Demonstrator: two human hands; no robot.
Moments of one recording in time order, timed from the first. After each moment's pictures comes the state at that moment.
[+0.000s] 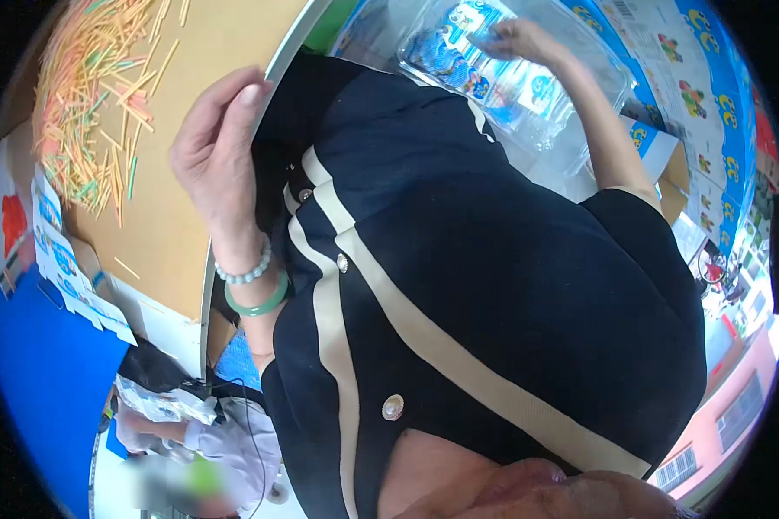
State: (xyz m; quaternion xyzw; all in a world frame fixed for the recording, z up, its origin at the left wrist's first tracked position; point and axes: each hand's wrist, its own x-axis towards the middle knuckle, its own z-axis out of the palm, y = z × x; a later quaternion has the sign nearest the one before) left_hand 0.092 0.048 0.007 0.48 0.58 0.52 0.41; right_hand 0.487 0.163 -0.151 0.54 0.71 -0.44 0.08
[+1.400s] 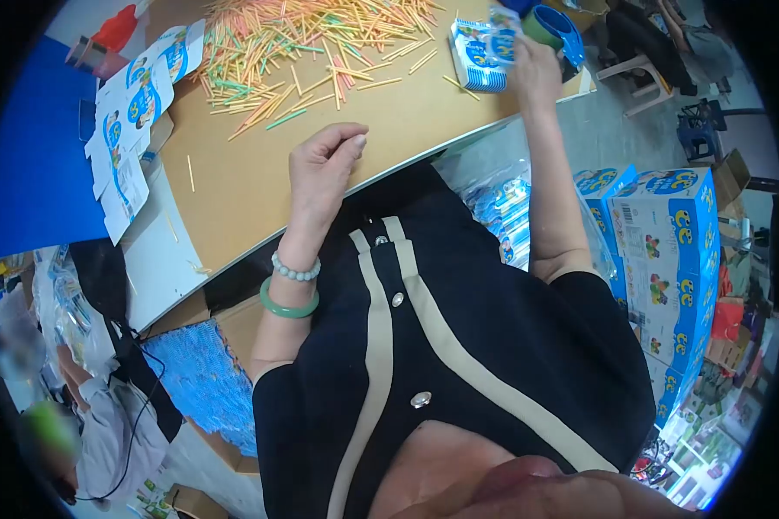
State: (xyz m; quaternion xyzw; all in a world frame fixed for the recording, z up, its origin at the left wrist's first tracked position) left_hand 0.026 0.005 0.012 0.35 0.61 0.58 0.40; right_hand 0.246 0.276 0.000 0.59 0.75 -0.09 -0.30
